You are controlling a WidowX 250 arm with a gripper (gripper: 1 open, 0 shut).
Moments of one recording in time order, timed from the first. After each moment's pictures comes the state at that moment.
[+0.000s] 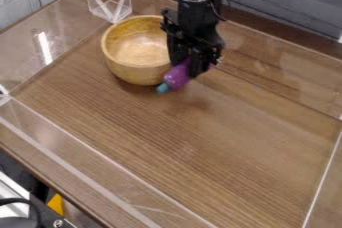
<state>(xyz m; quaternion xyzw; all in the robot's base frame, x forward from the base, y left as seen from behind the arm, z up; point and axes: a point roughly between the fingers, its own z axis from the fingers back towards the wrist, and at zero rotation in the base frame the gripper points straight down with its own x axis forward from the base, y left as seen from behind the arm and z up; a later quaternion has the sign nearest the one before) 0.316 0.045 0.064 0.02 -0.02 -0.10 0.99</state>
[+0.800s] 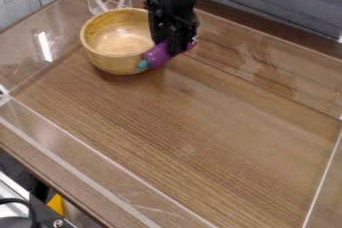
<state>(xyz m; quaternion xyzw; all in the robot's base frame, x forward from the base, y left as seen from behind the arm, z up) 0.331 0.075 0.072 0.03 -0.02 -0.14 0.99</state>
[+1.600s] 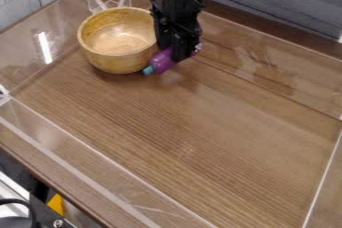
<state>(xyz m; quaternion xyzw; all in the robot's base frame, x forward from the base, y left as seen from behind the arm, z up) 0.339 0.065 0.058 0.03 -0.03 -0.16 0.99</state>
